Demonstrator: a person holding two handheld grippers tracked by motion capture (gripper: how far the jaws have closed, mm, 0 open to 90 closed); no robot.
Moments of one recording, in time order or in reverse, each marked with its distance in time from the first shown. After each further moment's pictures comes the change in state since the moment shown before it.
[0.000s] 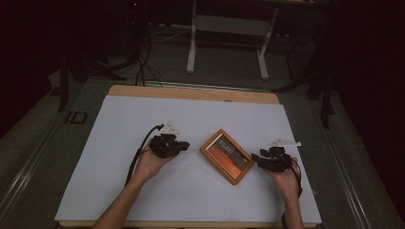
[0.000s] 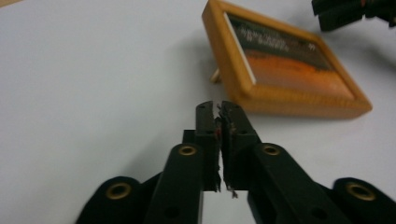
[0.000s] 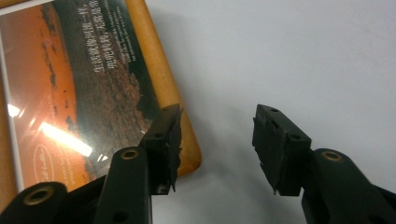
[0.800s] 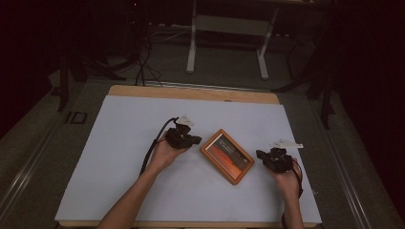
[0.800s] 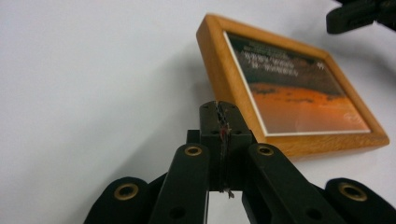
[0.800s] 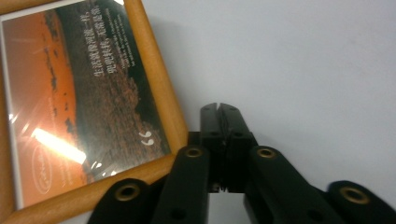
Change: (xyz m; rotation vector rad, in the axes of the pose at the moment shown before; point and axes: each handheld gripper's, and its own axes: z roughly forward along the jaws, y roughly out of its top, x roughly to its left) left arm 0.008 0.026 0.042 0.056 -0.043 -0.001; right arm -0.001 -0.003 -0.004 -0.043 -0.015 -0.015
